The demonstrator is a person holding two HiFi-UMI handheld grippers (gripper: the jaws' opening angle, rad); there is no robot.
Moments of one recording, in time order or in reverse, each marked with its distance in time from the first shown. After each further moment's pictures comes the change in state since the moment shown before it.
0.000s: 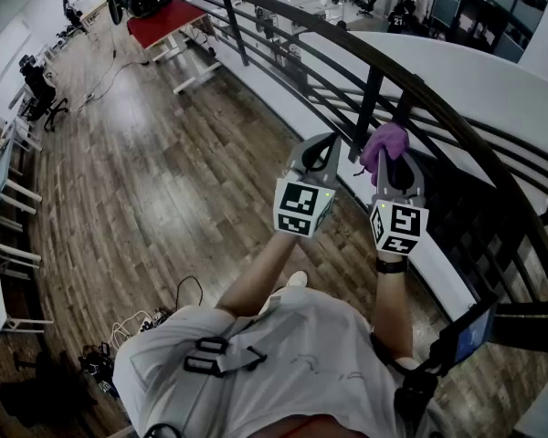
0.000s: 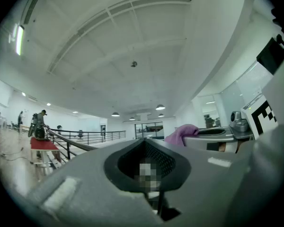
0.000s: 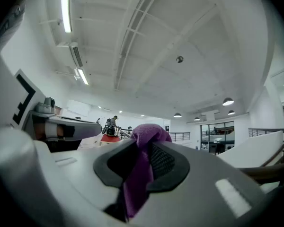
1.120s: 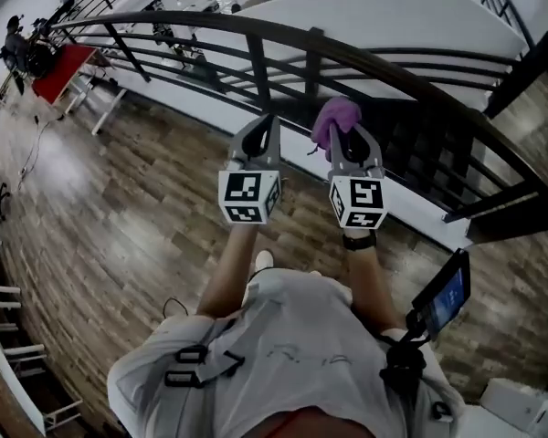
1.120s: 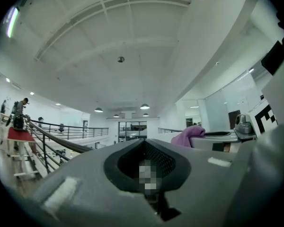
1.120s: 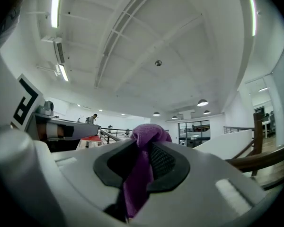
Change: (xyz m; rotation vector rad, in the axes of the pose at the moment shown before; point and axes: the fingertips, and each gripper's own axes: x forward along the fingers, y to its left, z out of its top) left arm -0.004 -0.159 -0.009 -0.072 0.016 -0.259; right arm -0.161 -0.096 -0.024 0.035 0.027 -0.304
